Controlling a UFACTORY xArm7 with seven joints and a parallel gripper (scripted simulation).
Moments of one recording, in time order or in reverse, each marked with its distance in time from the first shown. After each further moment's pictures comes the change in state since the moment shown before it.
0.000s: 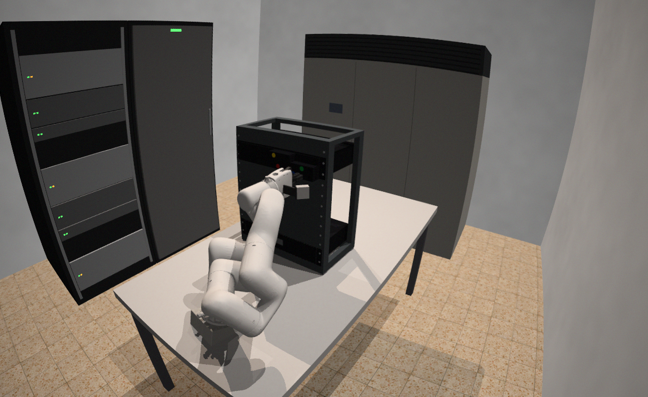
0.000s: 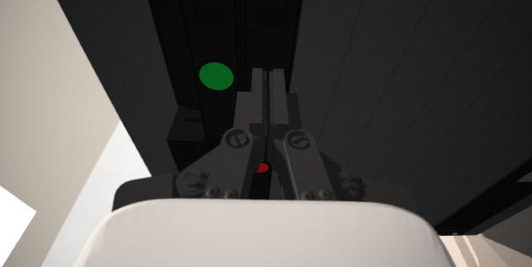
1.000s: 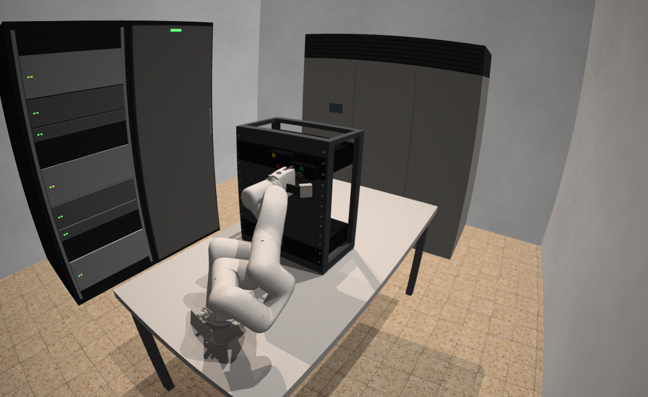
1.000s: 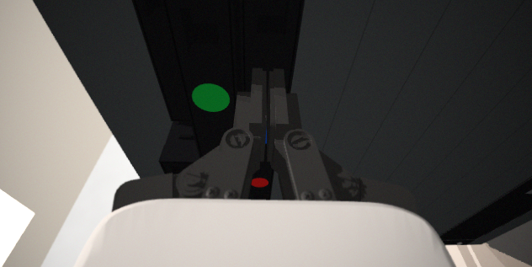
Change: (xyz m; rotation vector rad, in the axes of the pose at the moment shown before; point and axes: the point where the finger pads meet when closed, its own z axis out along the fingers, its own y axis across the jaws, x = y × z) arm 0.000 0.000 0.018 0.000 0.000 0.000
